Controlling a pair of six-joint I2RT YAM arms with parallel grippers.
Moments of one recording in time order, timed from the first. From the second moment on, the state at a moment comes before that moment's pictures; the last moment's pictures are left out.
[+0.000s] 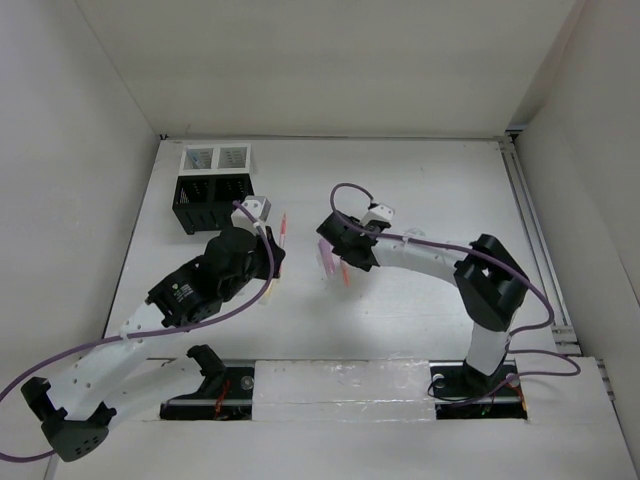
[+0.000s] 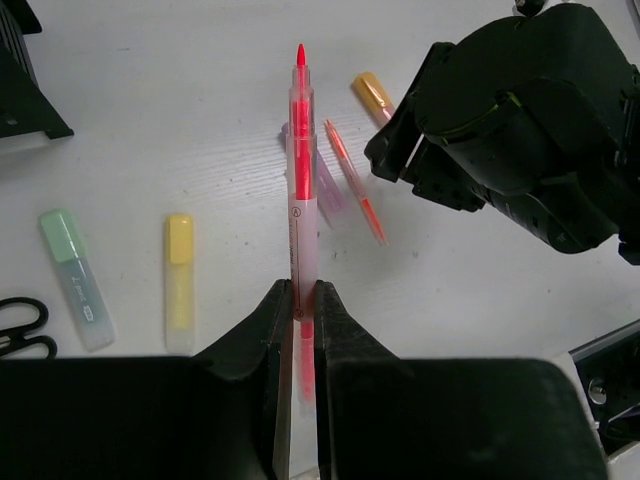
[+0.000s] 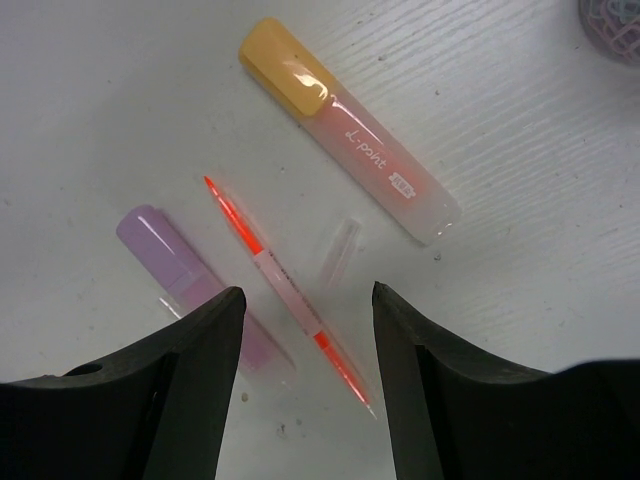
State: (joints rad) left arm -0.82 0.80 0.92 -0.63 -0.30 -0.49; right arm 0.87 1.83 1.29 -0.64 0.63 1.30
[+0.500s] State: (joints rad) left arm -0.82 0.80 0.92 -0.63 -0.28 -0.49; right arm 0.83 1.90 1.29 -0.59 0.61 1.30
